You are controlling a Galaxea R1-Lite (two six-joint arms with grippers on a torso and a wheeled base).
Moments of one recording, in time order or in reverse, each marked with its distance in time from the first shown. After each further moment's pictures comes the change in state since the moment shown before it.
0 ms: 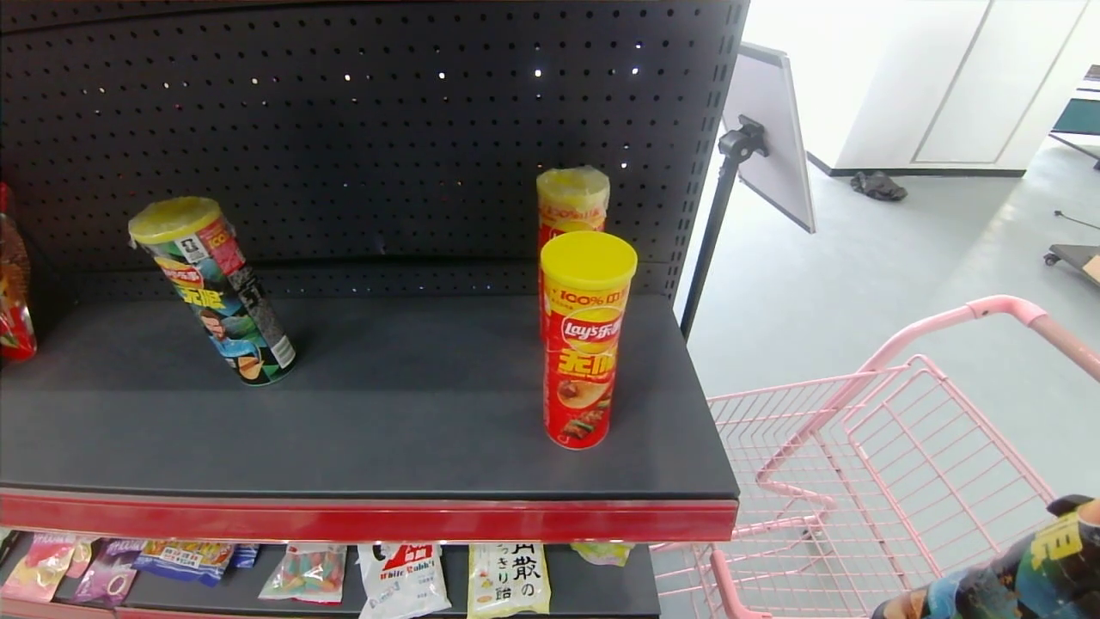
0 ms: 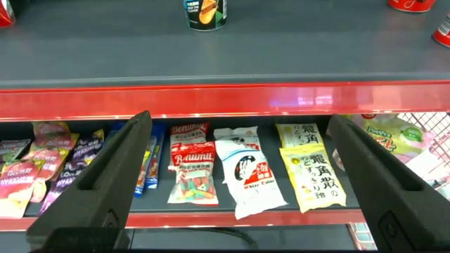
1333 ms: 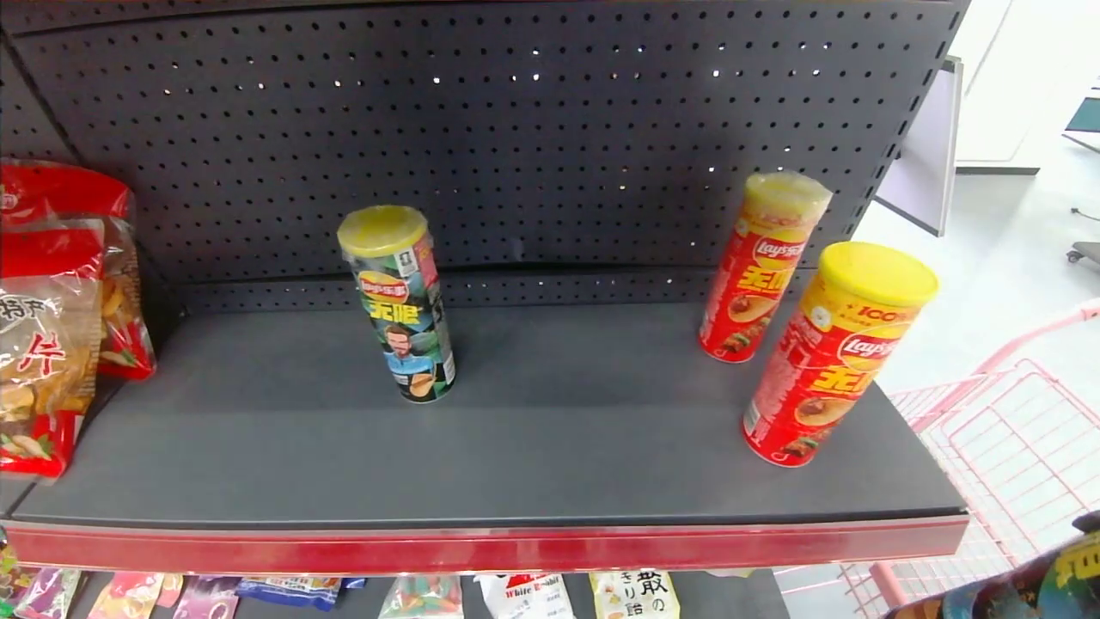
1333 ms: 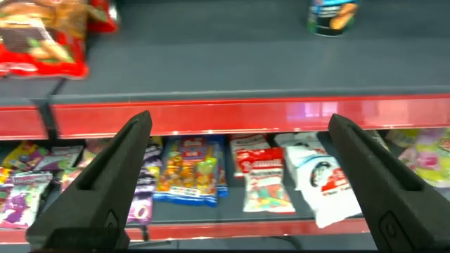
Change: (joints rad) left arm 0.000 0.000 0.000 0.000 -0.002 -0.006; right arm -0.005 -0.047 0.018 0.001 -0.009 -0.001
